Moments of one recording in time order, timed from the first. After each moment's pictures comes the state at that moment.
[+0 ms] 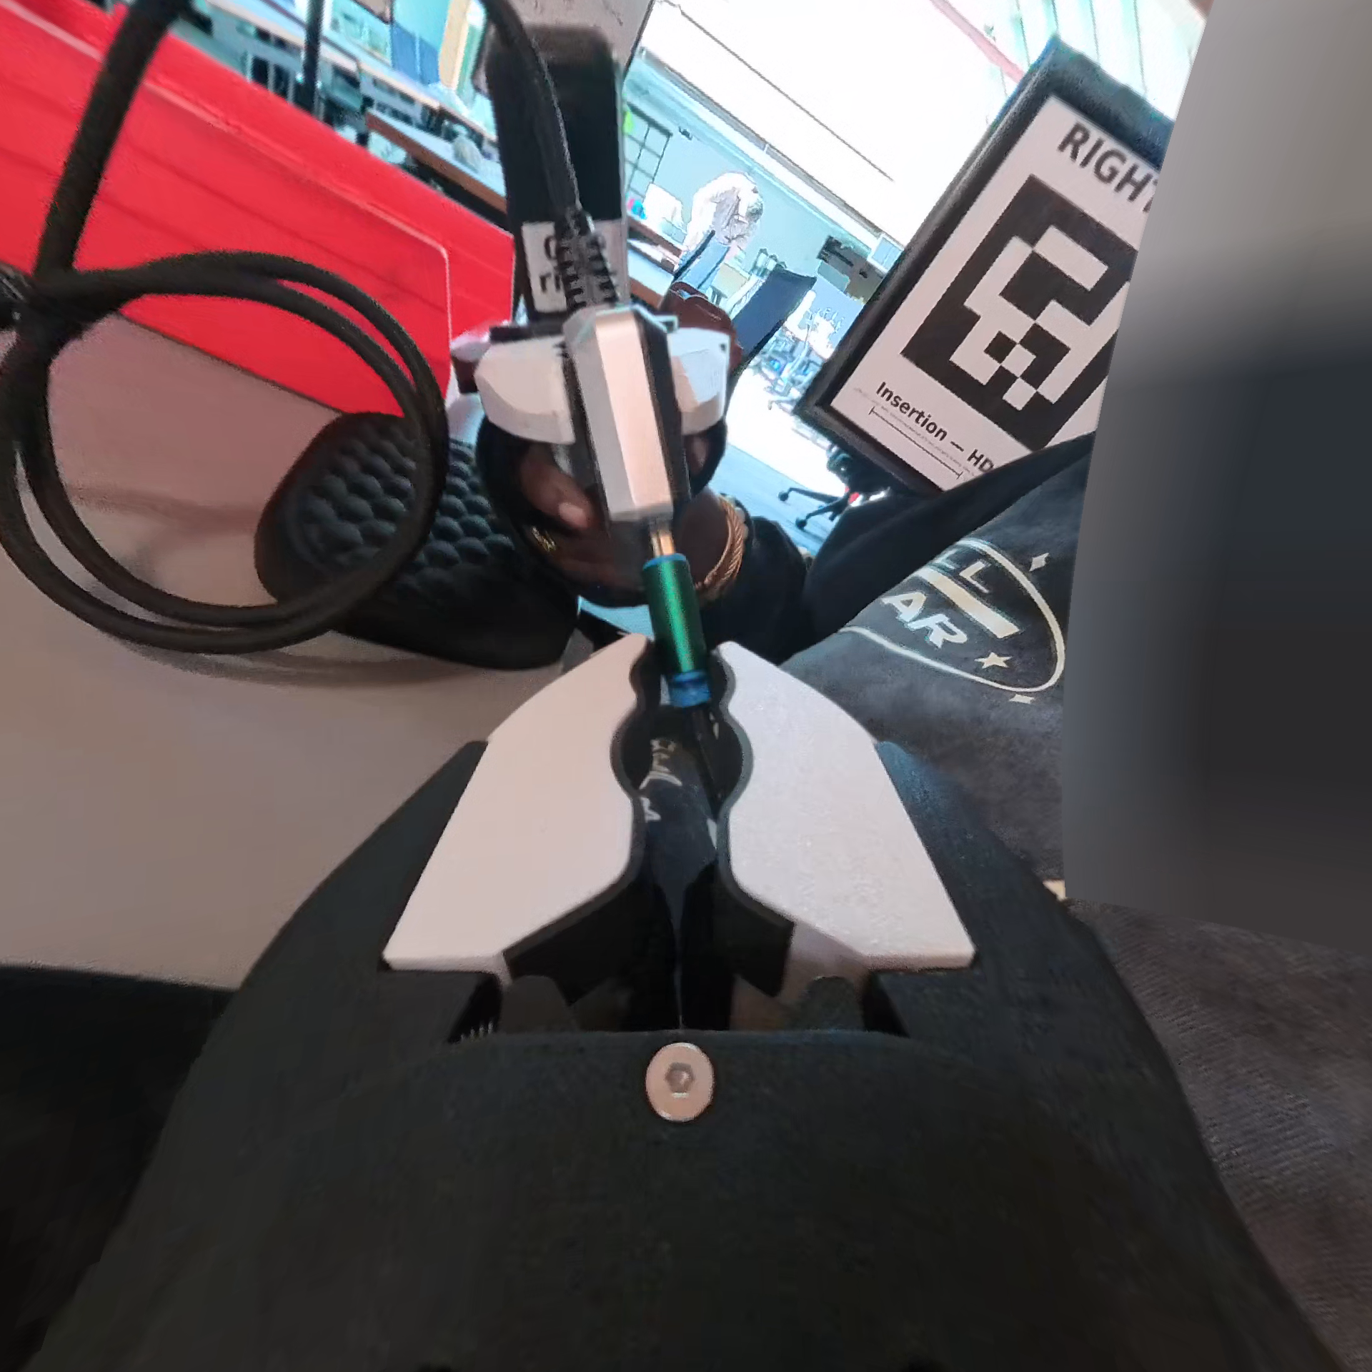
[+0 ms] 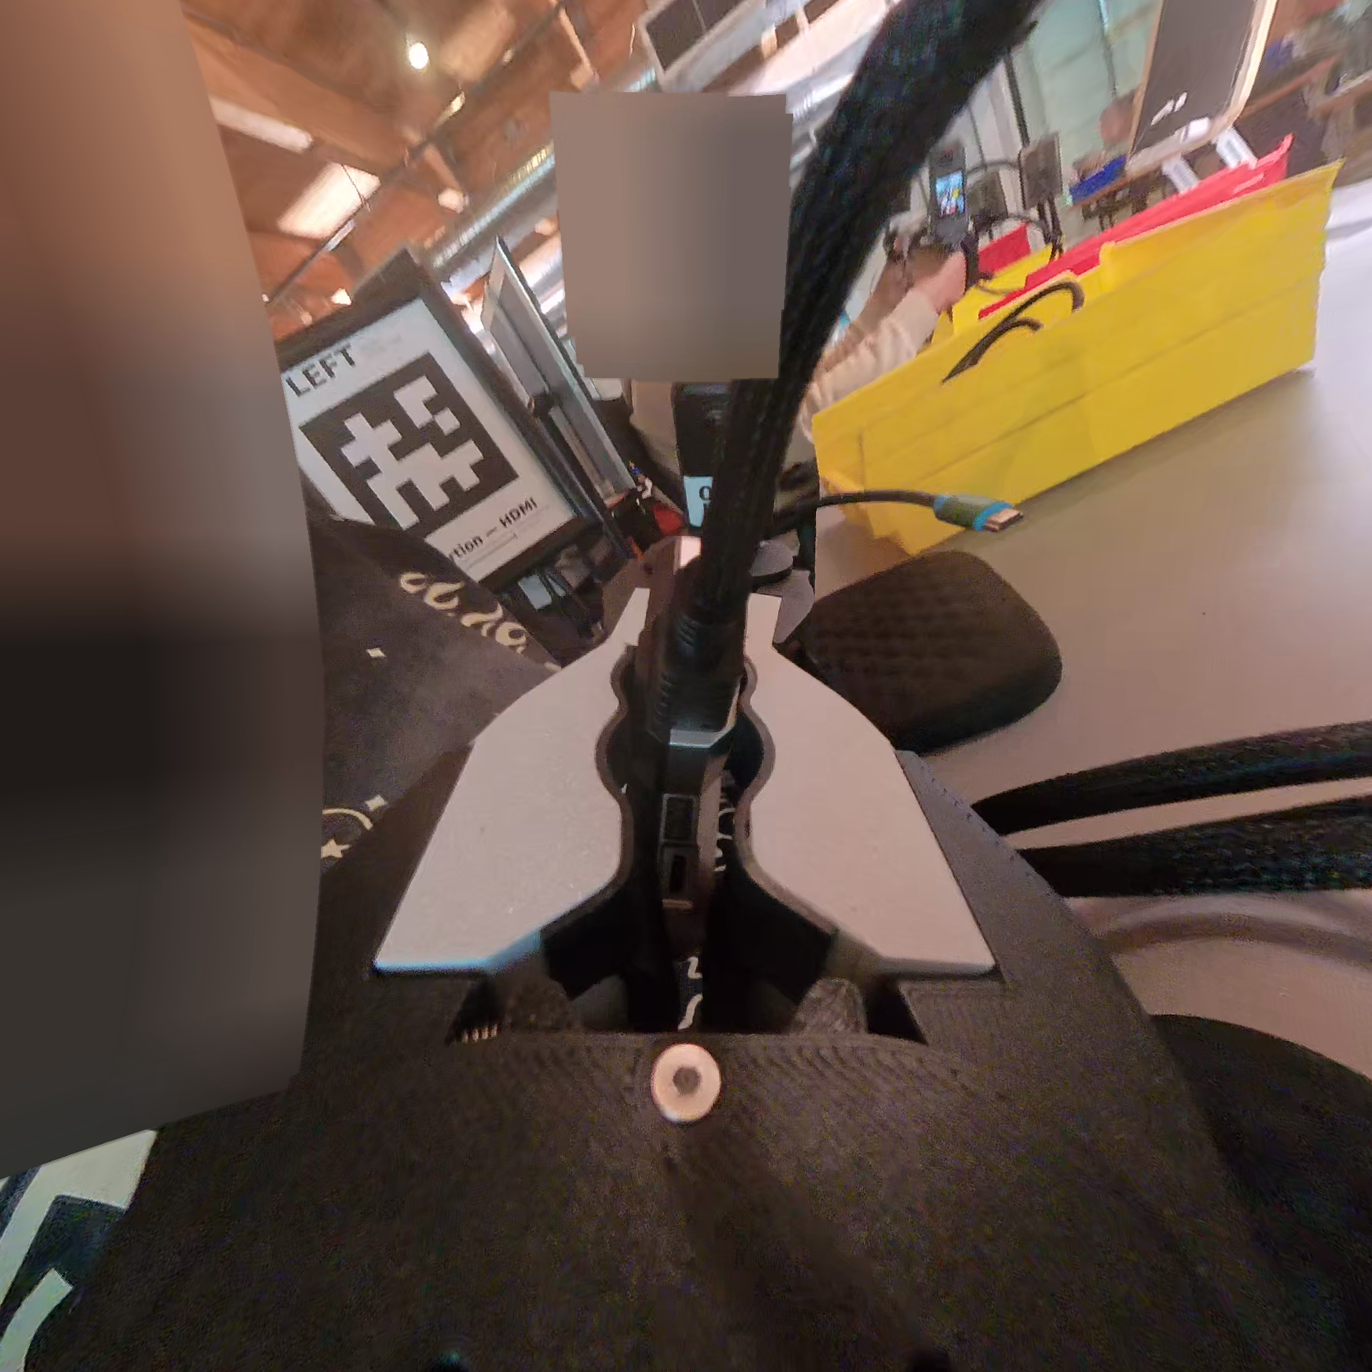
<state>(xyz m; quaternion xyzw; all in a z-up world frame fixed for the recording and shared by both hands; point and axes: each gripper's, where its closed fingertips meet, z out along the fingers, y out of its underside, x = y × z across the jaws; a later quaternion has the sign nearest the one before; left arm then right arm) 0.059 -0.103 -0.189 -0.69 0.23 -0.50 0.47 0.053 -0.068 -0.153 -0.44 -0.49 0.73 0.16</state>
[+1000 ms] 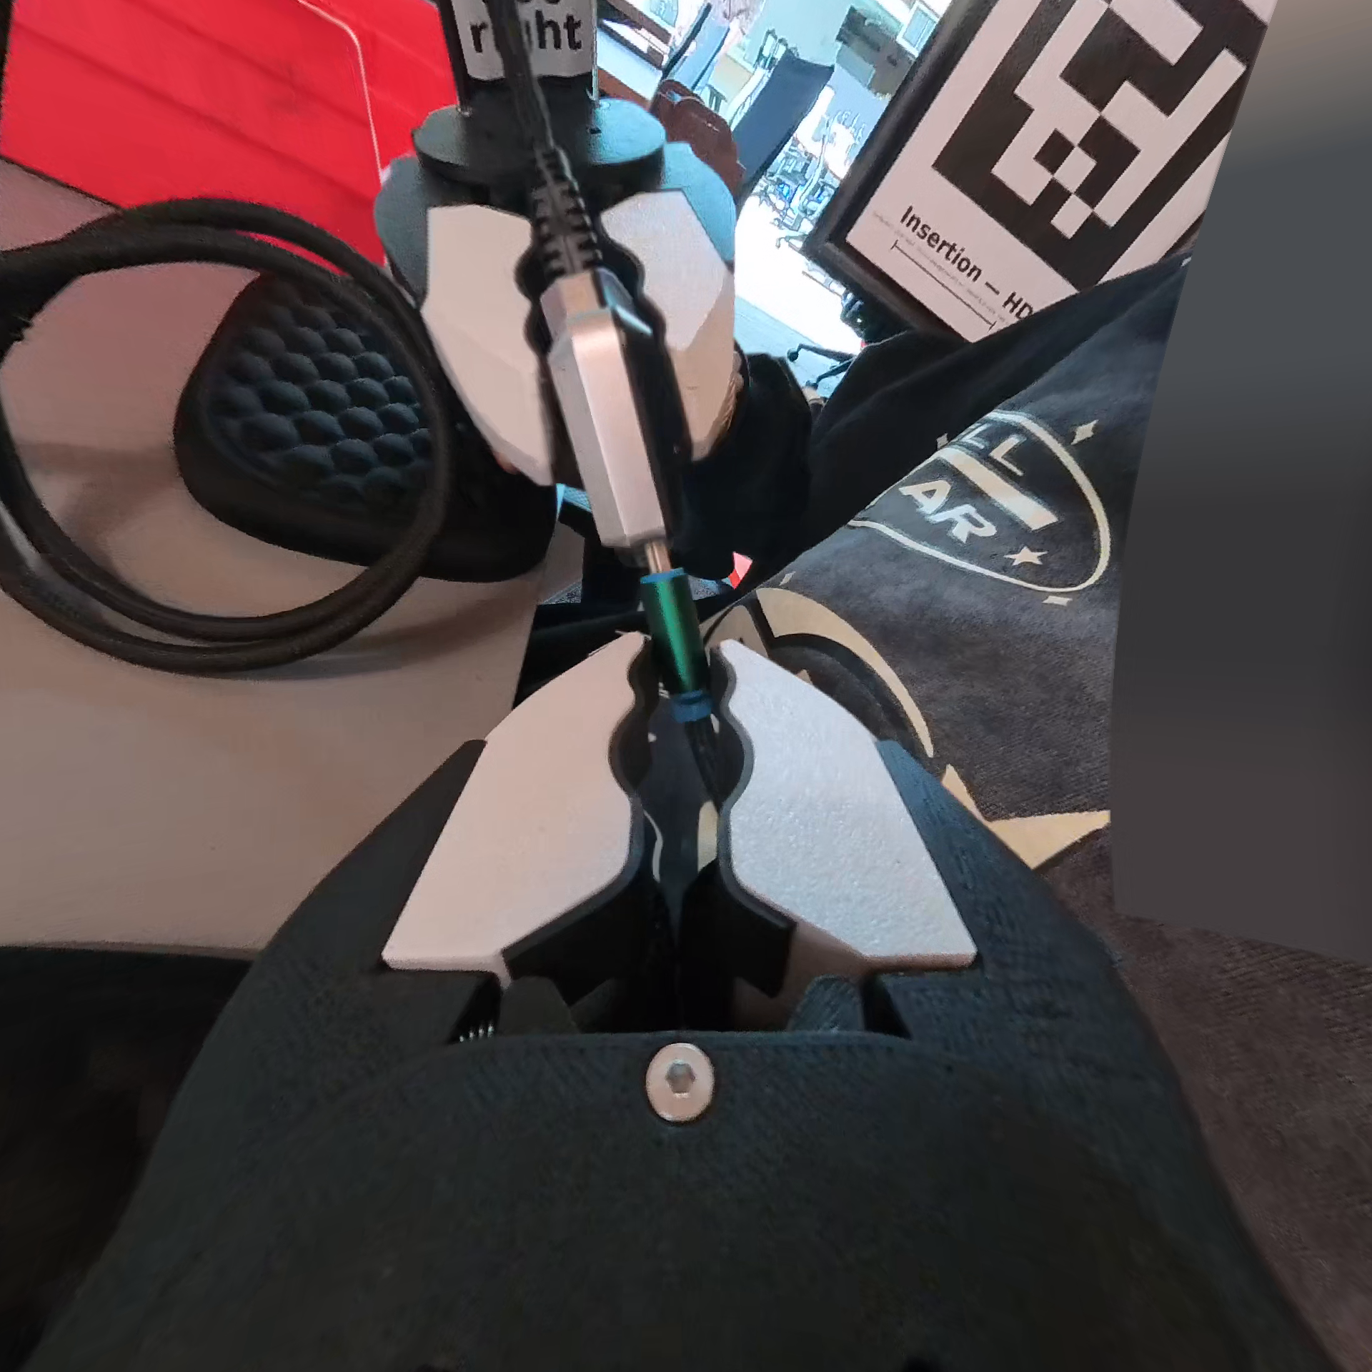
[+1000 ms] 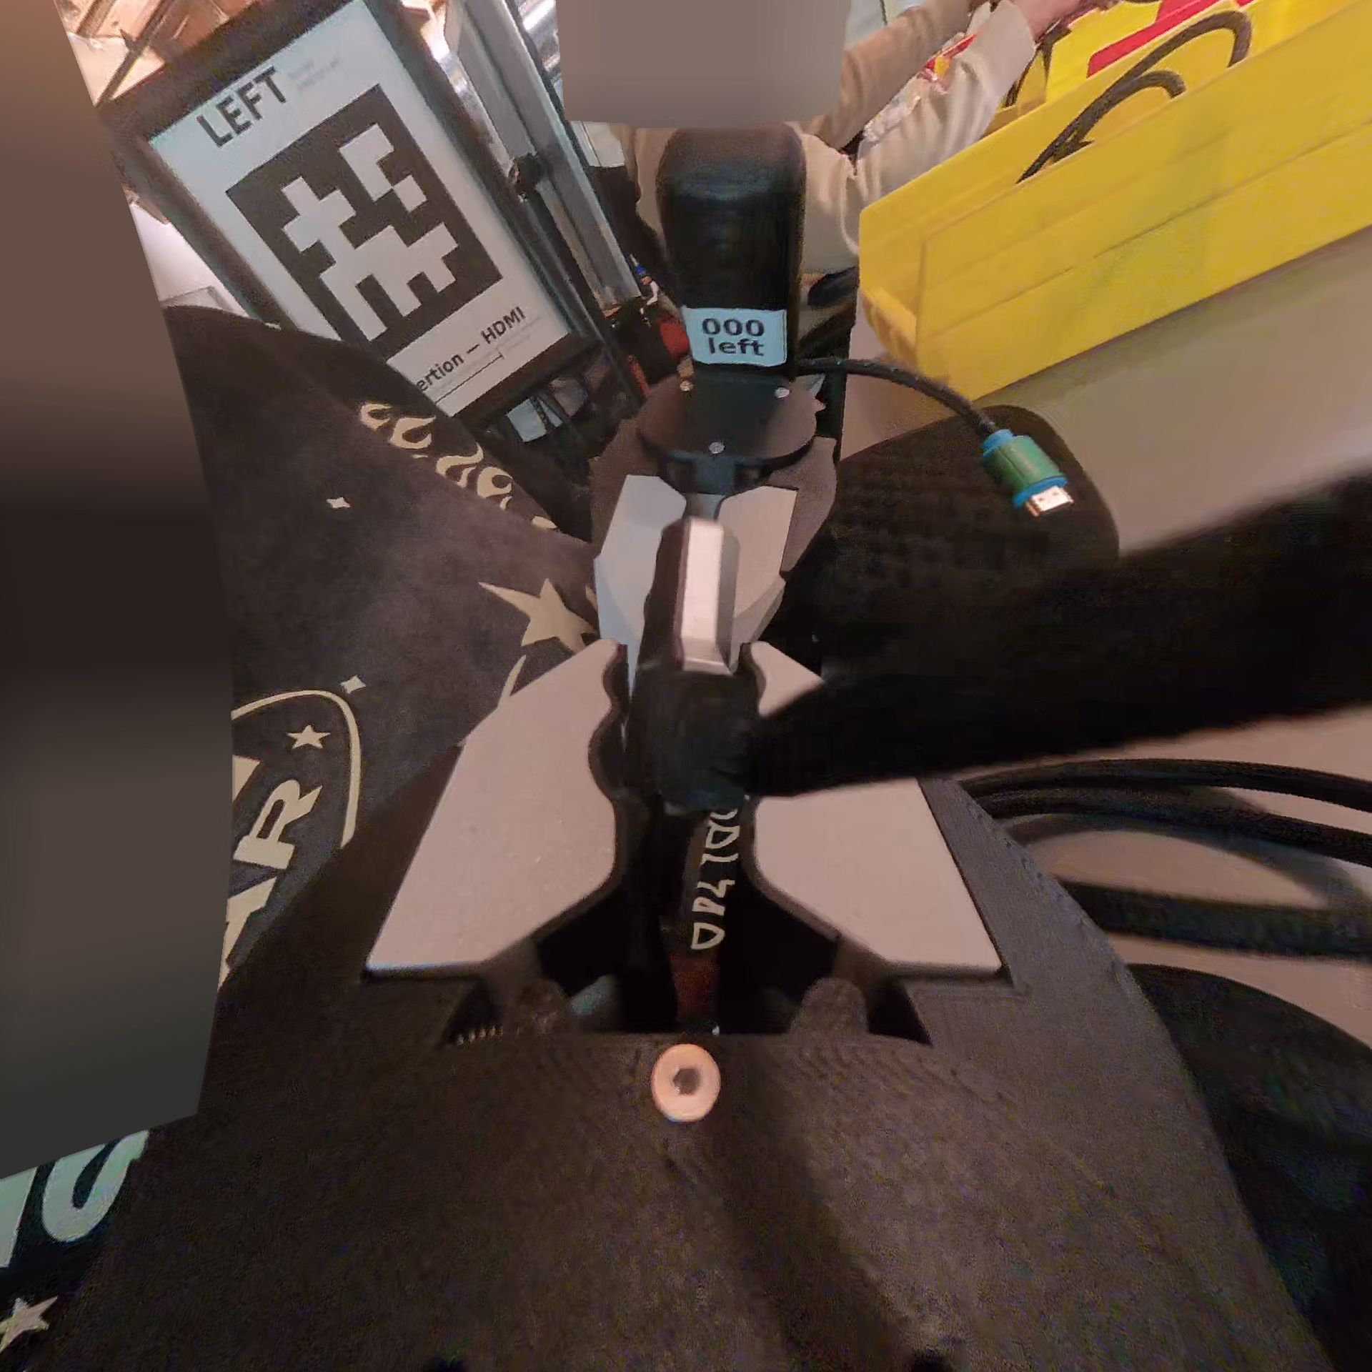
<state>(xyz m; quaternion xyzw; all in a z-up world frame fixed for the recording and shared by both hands) 0.068 -0.116 -0.211 -0.73 0.29 -0.47 0.41 0.058 -0.086 -0.179 -0.44 -0.60 0.66 0.12</state>
